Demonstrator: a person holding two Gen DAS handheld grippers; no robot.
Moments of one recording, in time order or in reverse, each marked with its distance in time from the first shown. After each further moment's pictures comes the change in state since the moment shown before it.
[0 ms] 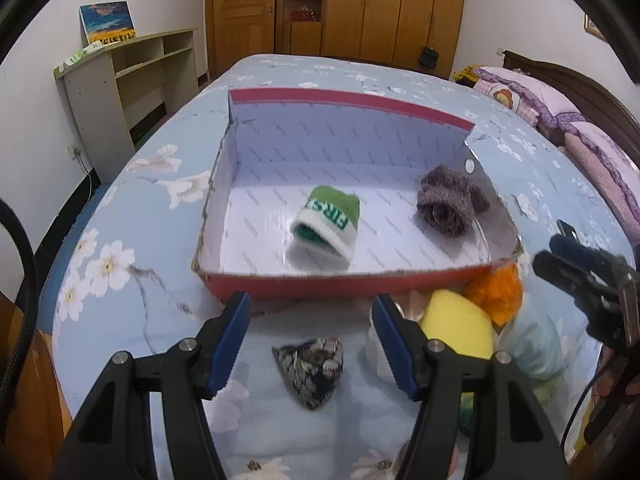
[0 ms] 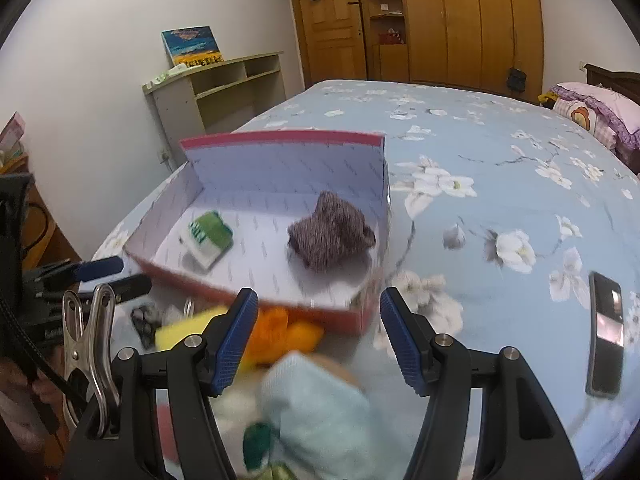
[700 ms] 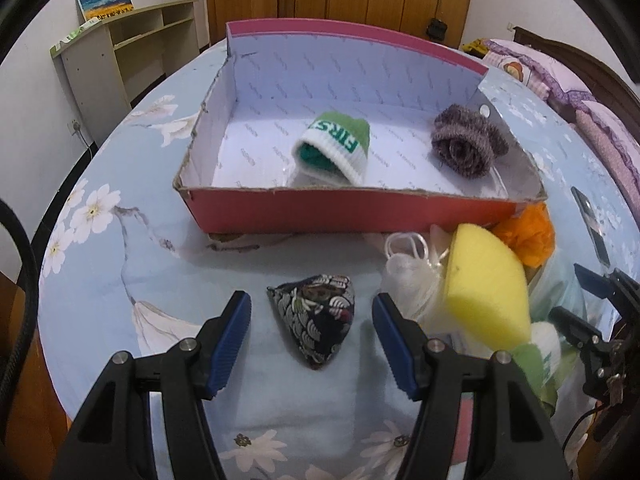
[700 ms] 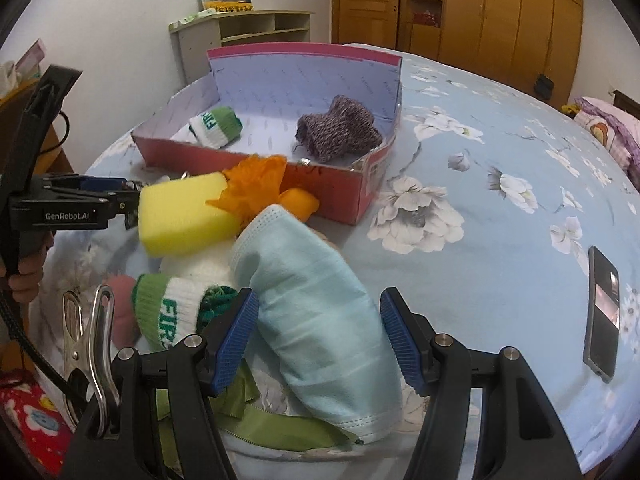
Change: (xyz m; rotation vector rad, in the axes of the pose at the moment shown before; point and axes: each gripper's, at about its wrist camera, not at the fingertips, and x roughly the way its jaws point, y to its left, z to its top) left arm 0.027 -0.001 -0.032 0.003 0.116 0.025; right arm 0.003 -0.002 -0.069 -0.166 0.126 -0.001
